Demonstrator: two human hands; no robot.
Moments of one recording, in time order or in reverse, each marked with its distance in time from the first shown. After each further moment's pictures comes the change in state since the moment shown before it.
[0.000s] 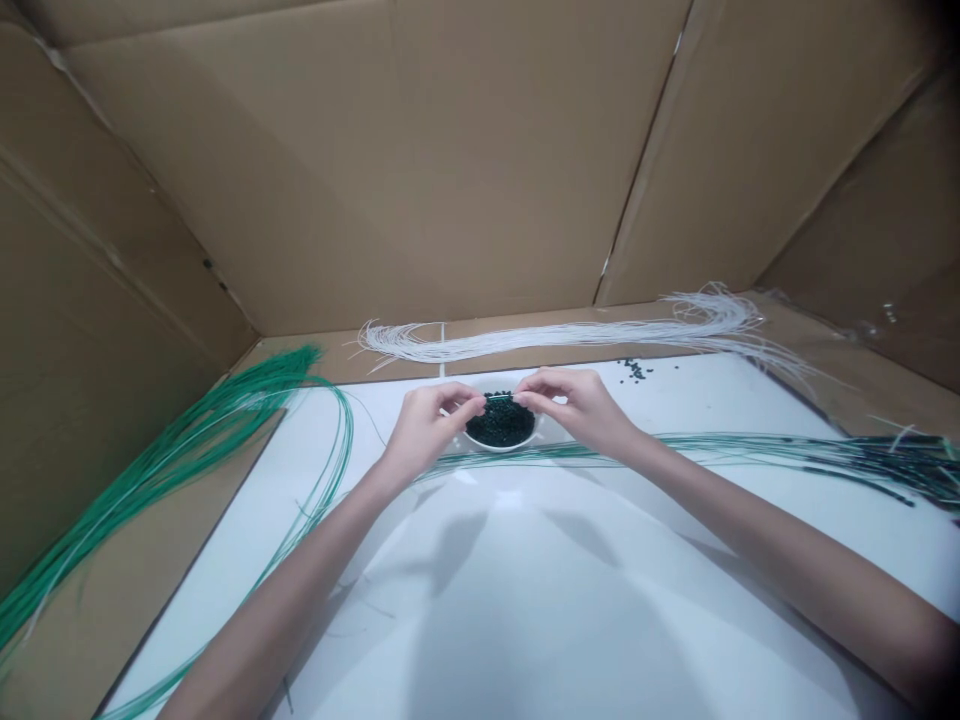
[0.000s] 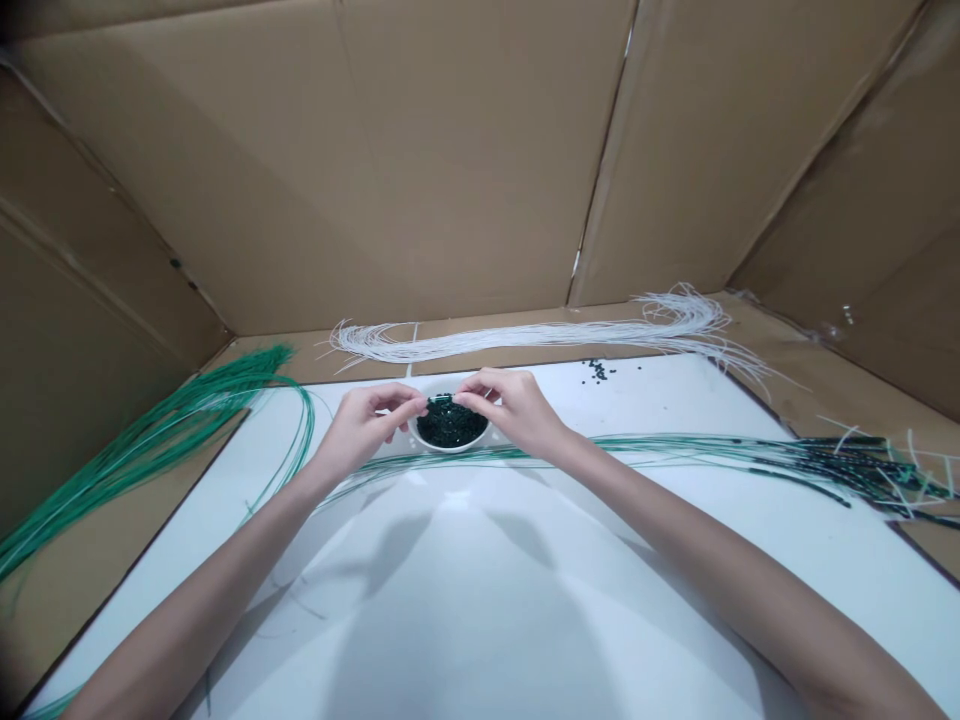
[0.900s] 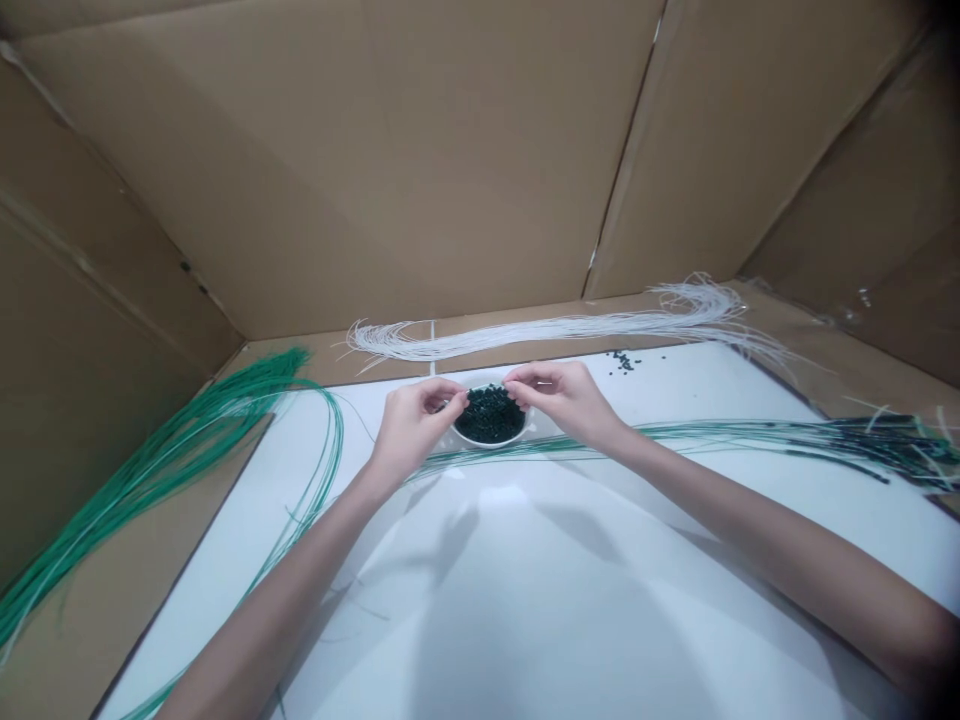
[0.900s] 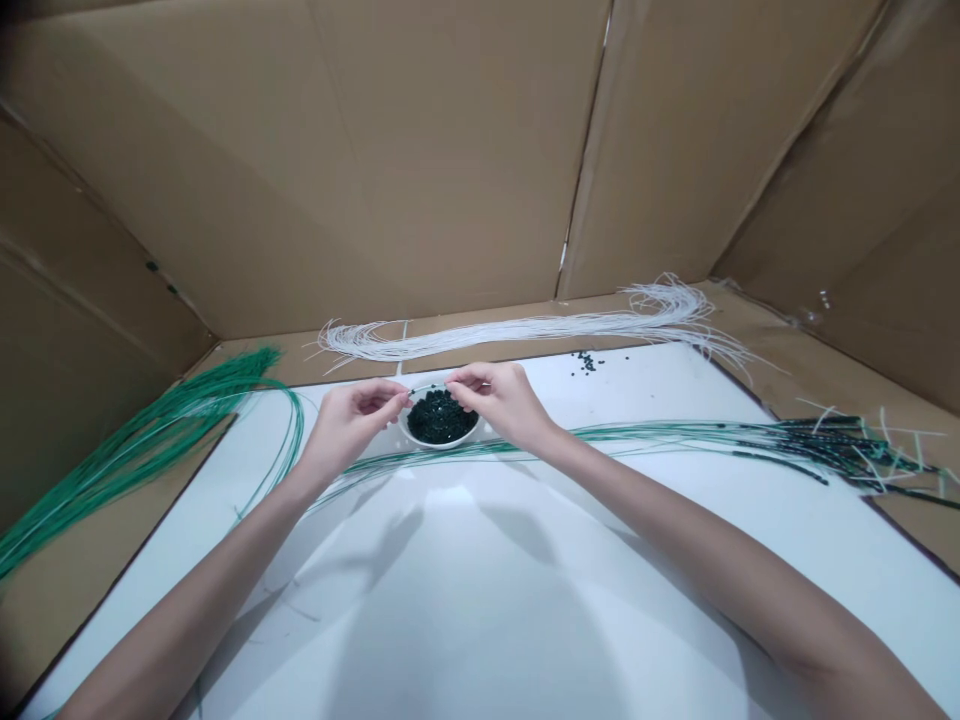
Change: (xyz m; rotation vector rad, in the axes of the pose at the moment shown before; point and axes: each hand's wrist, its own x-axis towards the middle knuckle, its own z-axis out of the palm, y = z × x) left_hand 0.001 -0.007 0.003 0.010 0.115 -0.024; right_hand 0.000 0.004 0.006 0.183 0.105 0.134
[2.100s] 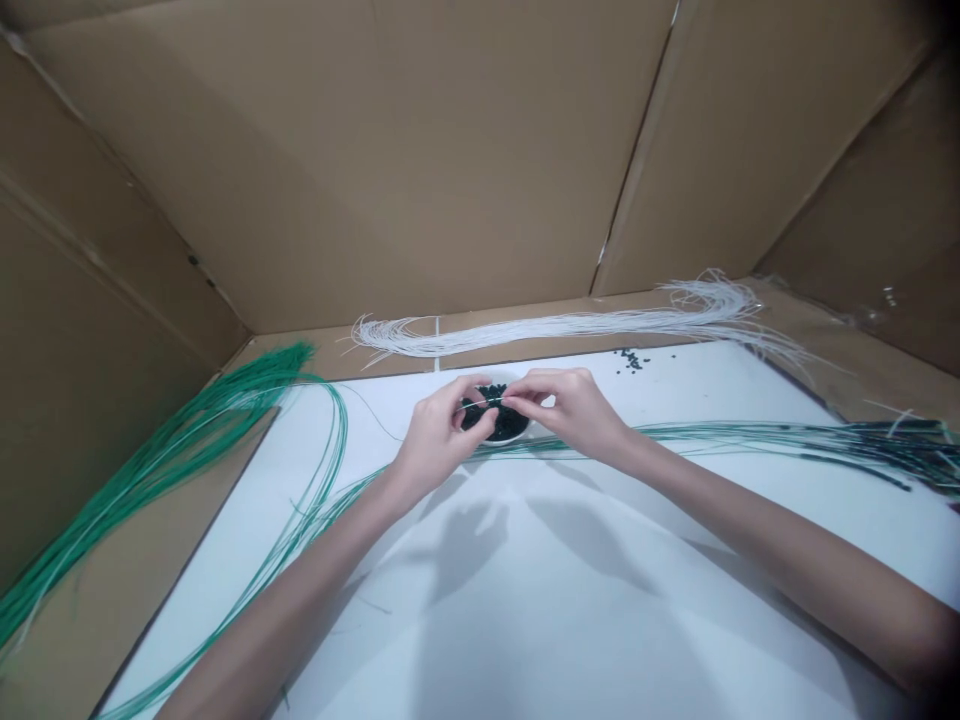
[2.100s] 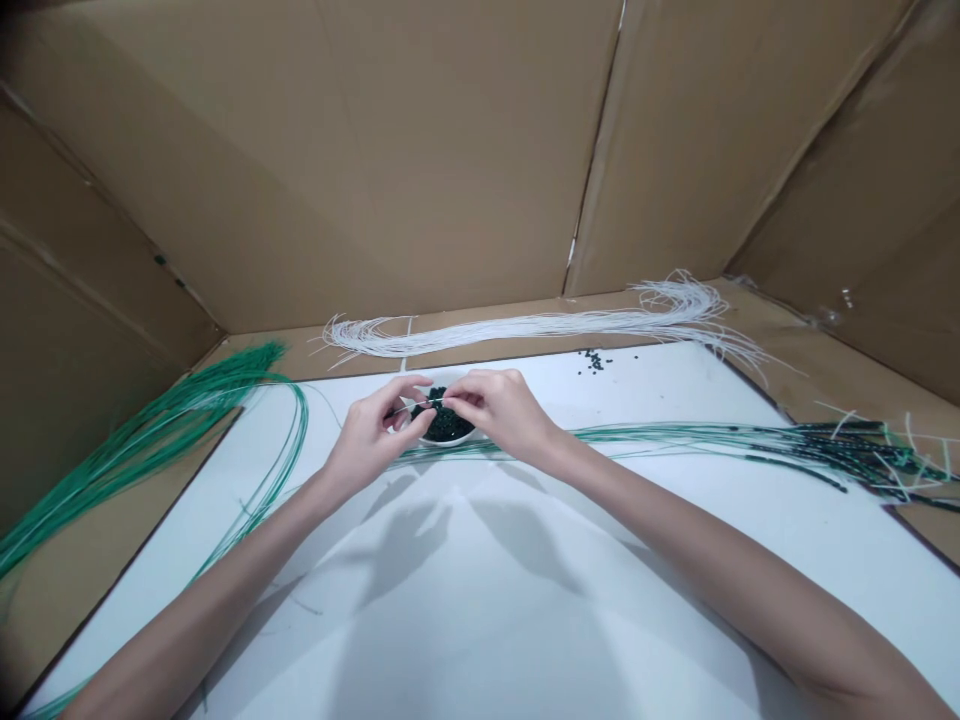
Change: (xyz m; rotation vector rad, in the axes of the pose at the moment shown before) left_hand -0.011 0.011 0.014 0.168 -0.057 0.147; right_hand -0.005 -0.007 0.002 -0.364 -0.093 -0.227
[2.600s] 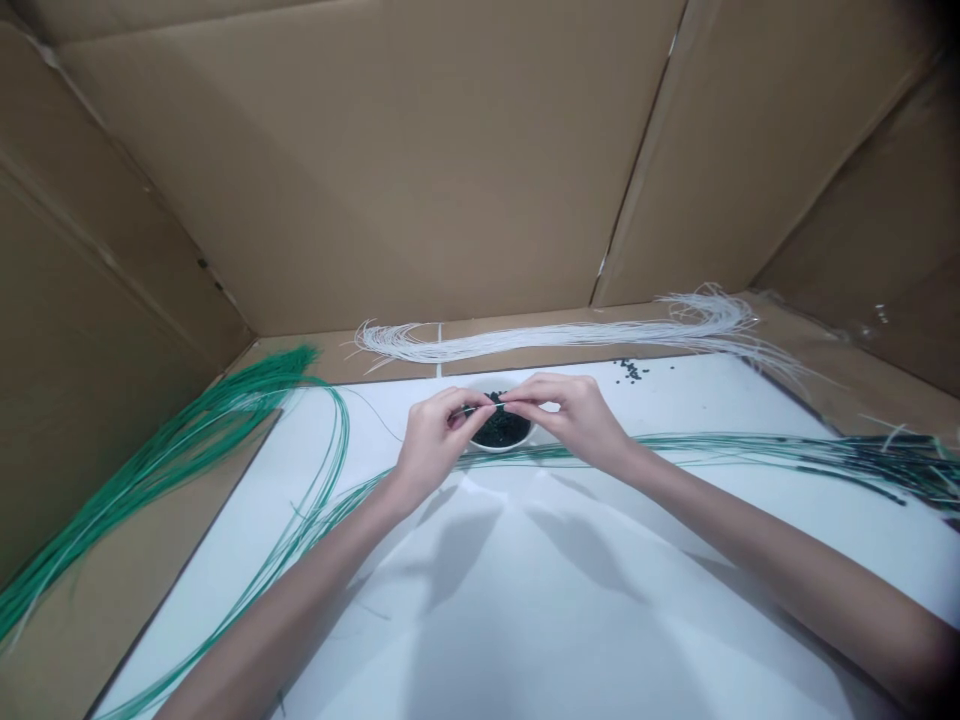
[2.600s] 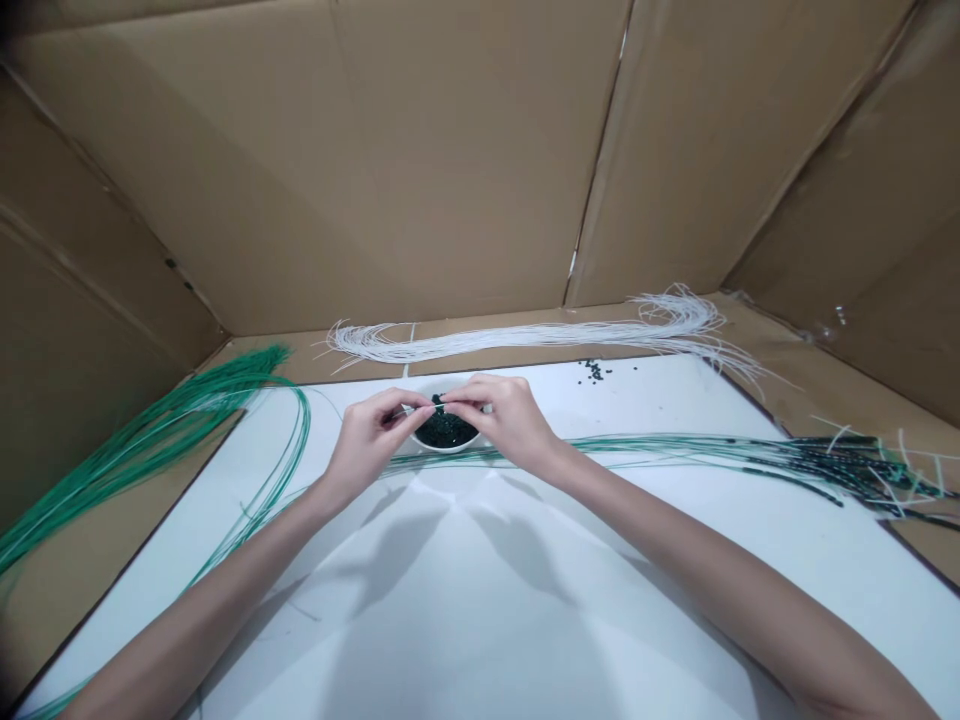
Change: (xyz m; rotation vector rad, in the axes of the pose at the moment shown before) left_hand 0.000 -0.004 0.001 -0.077 0.126 0.028; right_hand -0.001 -0.003 -0.002 0.138 0.066 0.012
